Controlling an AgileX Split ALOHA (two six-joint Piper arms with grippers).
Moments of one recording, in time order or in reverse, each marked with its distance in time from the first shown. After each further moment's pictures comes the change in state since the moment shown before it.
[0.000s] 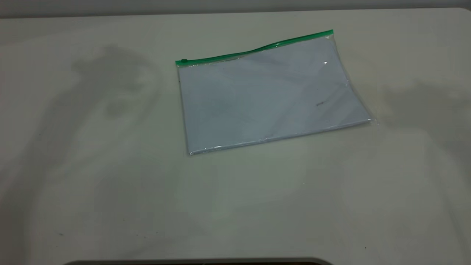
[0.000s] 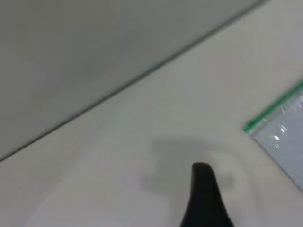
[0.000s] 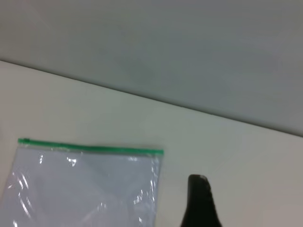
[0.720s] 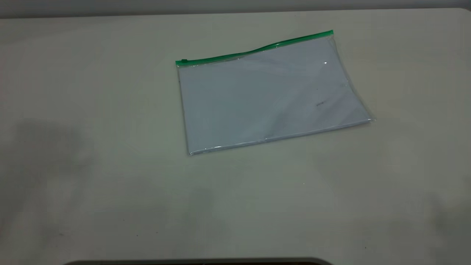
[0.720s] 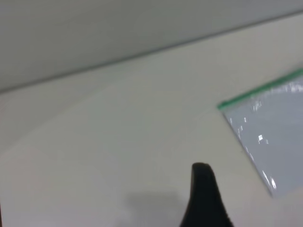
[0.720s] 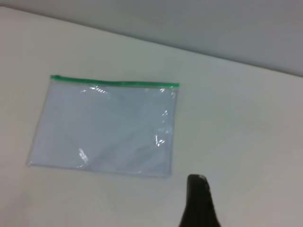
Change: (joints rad) left arm 0.000 -0.638 0.556 0.030 0.000 -0.250; right arm 0.000 -0.576 0.424 -0.014 0.161 0.026
